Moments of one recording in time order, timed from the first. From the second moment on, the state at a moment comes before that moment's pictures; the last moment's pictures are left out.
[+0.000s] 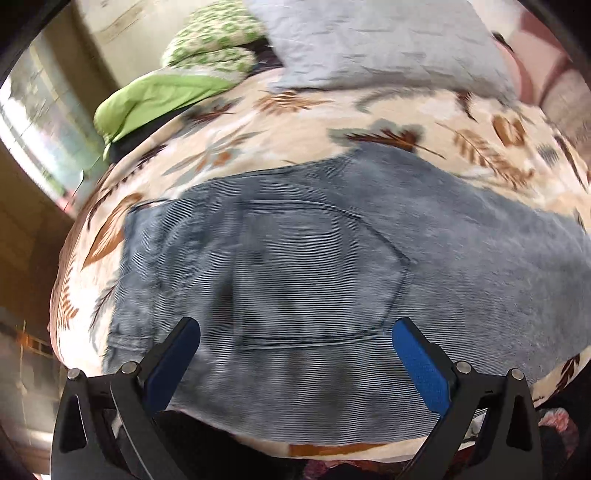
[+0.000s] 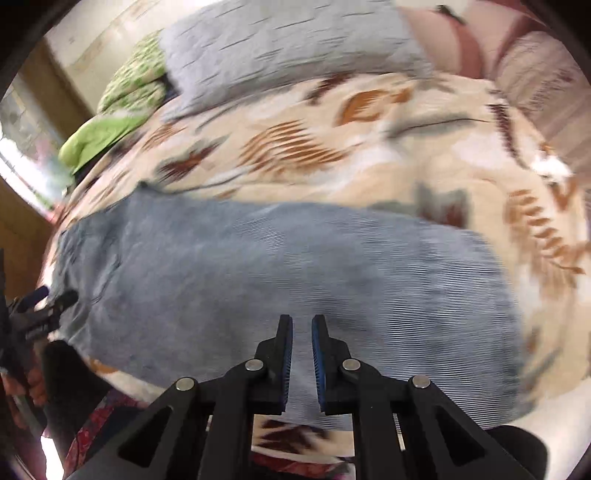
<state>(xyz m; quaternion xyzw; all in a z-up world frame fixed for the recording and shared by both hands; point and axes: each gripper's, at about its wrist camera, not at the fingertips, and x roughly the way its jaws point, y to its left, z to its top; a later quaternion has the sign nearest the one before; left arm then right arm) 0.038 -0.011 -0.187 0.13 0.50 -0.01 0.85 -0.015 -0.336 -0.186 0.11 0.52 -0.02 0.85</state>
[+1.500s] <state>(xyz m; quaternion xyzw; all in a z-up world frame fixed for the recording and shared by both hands) -0.004 -0.051 -0.105 0.16 0.40 -0.05 0.90 -0.045 -0.383 -0.194 0.16 0.52 -0.06 0.84</state>
